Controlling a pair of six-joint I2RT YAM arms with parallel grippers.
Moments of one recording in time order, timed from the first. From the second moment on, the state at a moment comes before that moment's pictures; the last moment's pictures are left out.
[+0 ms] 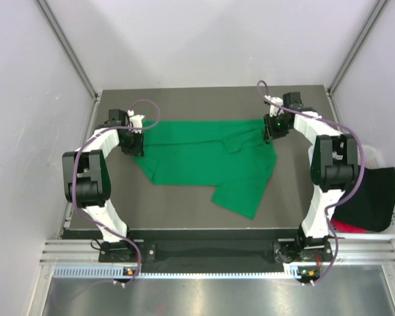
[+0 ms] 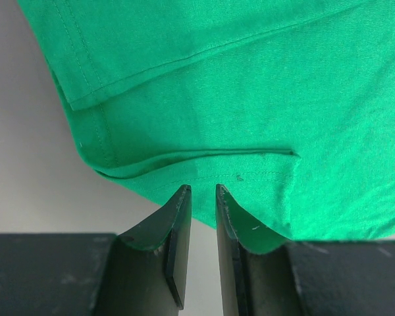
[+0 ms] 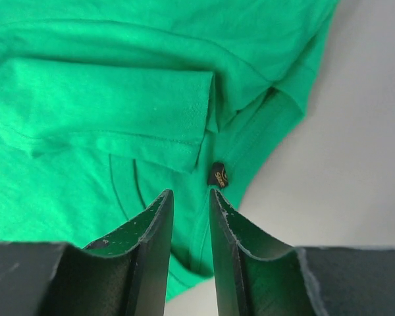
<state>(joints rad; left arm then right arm) 0.07 1.80 1.23 -0.56 0.30 0.24 0.07 1.94 1.46 -0.54 -0.32 -0.21</state>
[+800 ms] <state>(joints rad) 0.07 1.80 1.21 -0.55 0.29 0.24 0.09 2.07 1.53 -0.57 -0.35 -0.21</state>
